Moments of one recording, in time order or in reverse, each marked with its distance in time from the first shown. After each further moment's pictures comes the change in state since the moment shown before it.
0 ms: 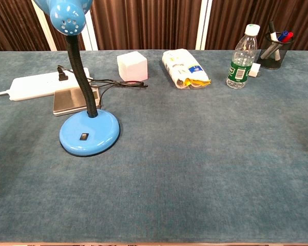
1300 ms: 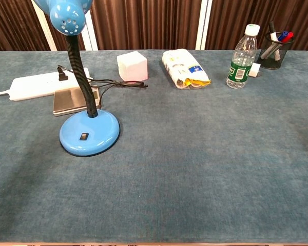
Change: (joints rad) left arm -0.105 -0.081 0.022 -0.008 0.164 -0.156 0.037; right arm 0.002 -0.010 0.003 -0.006 0.026 -0.014 -0.014
